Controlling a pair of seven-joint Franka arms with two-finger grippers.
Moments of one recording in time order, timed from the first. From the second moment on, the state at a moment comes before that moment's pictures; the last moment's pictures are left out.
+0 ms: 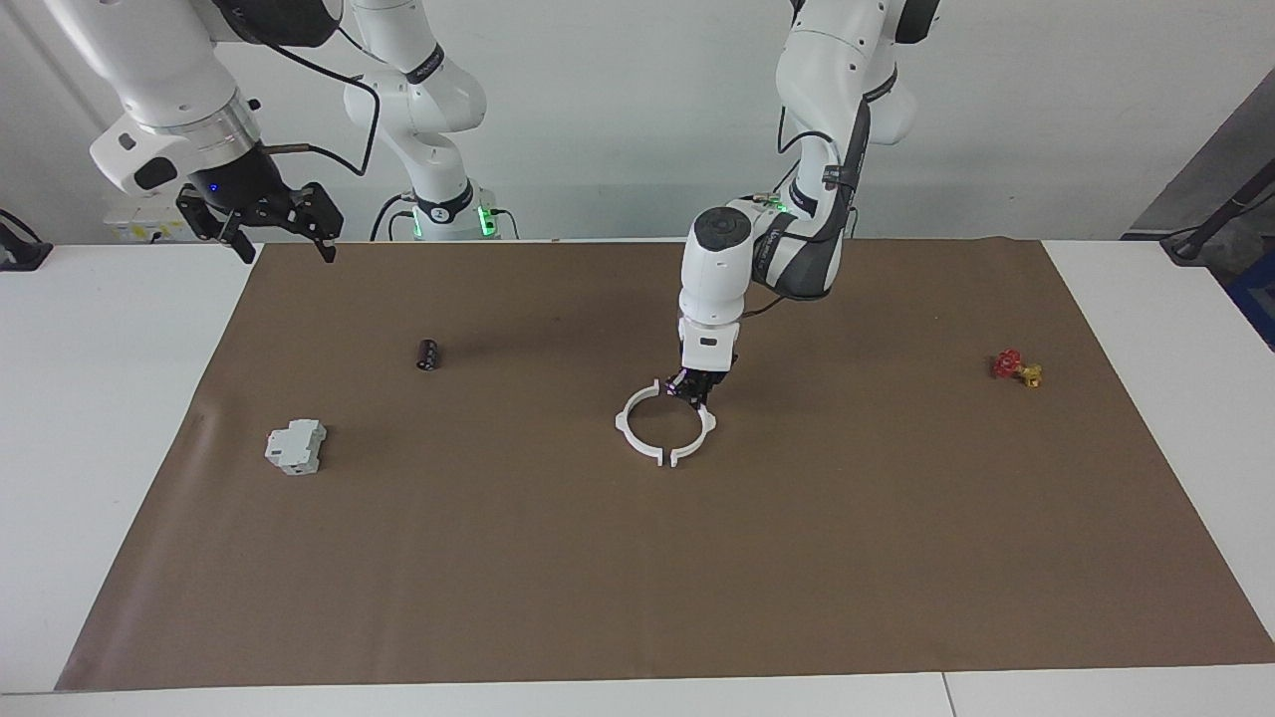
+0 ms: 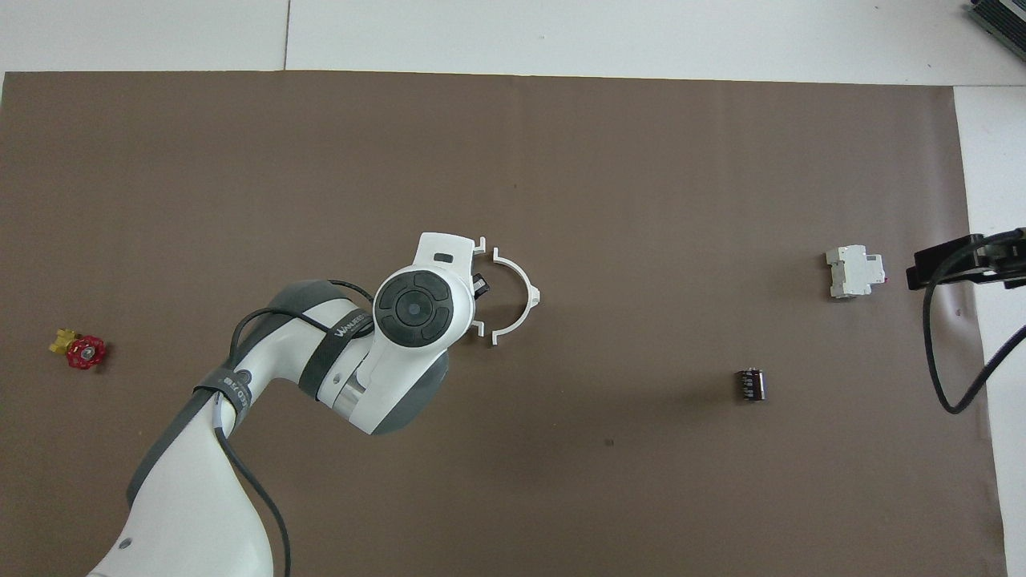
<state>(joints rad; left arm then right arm) -0.58 0.30 -0.04 -2.00 0.10 2.42 -1.26 0.01 -0.01 -0.04 -1.55 -0.01 1.48 -0.03</state>
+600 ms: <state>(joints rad) -0.59 0.31 -0.05 -2.00 0.10 2.42 -1.29 0.01 -0.01 -0.04 -1.55 -0.01 1.48 -0.03</state>
